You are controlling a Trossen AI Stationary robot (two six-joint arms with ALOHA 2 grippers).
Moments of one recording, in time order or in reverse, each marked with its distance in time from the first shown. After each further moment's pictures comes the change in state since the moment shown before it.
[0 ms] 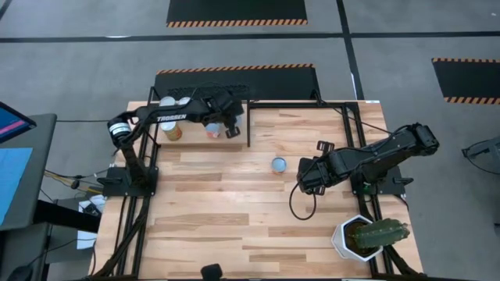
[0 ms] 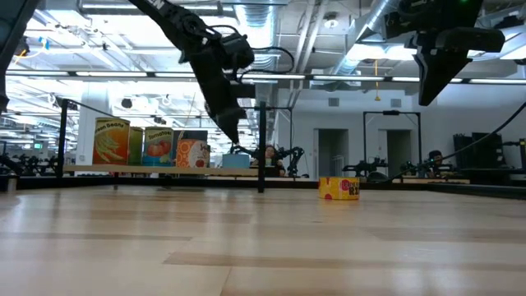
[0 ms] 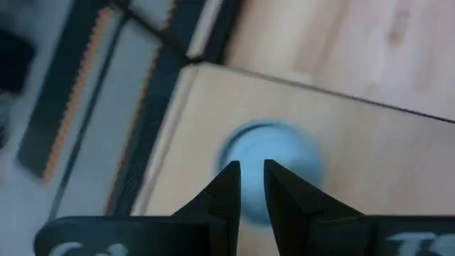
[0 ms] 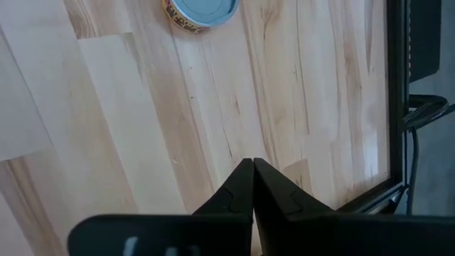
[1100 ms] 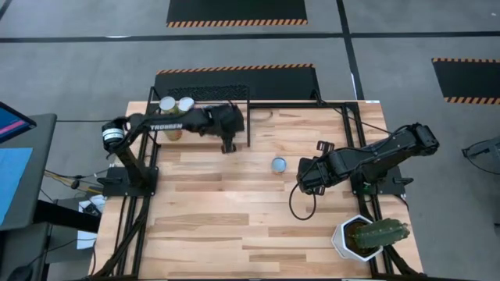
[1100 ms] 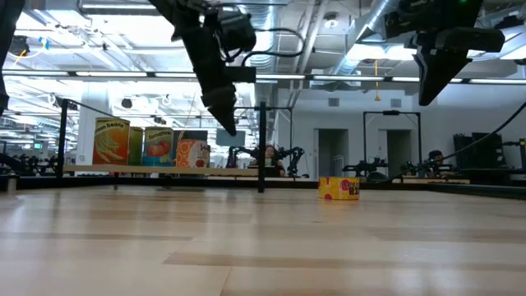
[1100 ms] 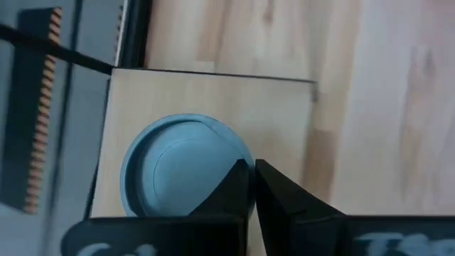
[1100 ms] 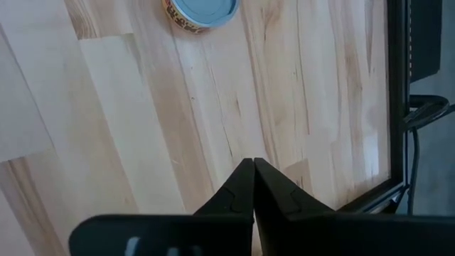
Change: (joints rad) left arm -0.155 -0.080 0.000 -0.198 0.016 -0.004; right arm 0.000 0.000 0.000 0.003 0.000 -0.001
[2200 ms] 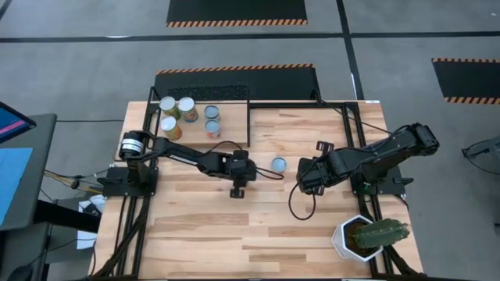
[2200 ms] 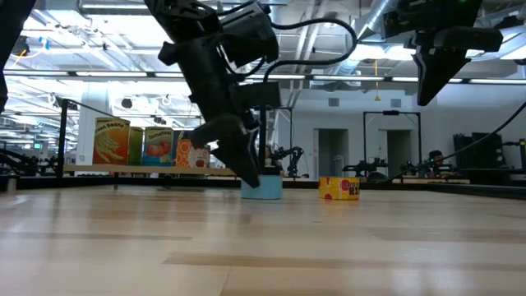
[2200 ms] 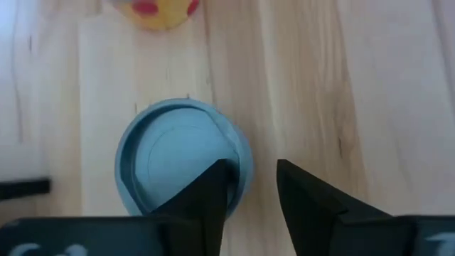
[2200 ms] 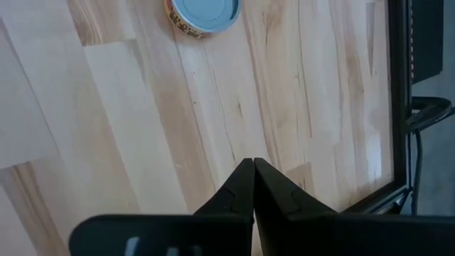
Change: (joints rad) left arm -0.363 0.194 -0.149 0.340 0.095 -0.144; right arm 0.000 0.000 0.000 0.013 0.000 0.004
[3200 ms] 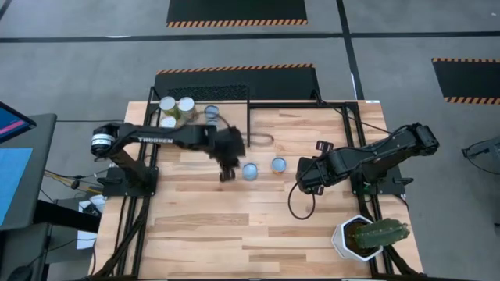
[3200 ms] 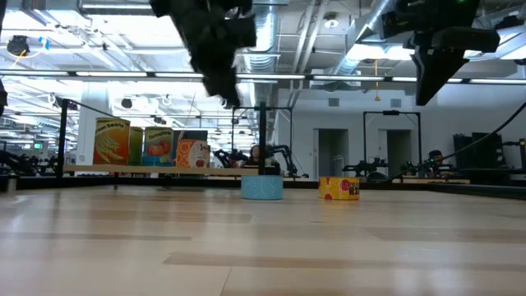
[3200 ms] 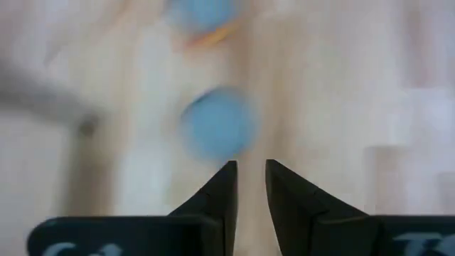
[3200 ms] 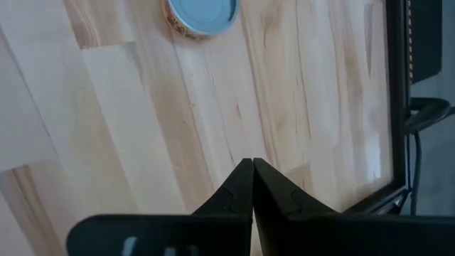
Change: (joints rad) left arm 0.163 -0.297 0.097 -0.358 0.285 -0.146; right arm -0.007 0.000 0.000 0.012 0.002 -0.009
